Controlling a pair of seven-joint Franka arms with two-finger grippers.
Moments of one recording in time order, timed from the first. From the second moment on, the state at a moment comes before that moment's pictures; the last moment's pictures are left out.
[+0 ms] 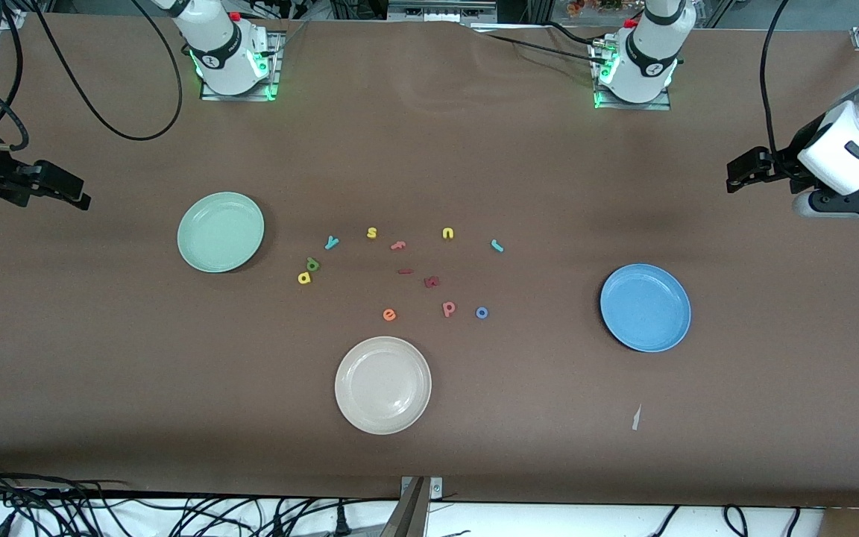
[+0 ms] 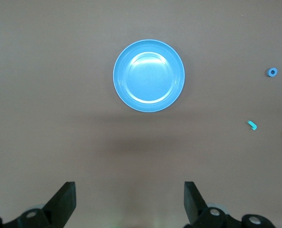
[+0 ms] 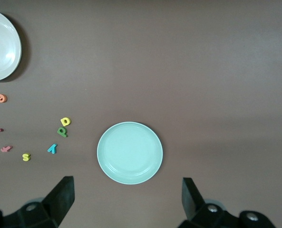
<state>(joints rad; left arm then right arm) -0.07 0.02 0.01 -1.63 0.00 1.53 -0.06 0.02 0.06 -0.04 -1.59 0.03 1.64 0.03</state>
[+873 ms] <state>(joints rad) -0.07 0.02 0.01 -1.63 0.00 1.53 -0.06 0.02 0.06 -0.04 -1.59 0.03 1.64 0.03</state>
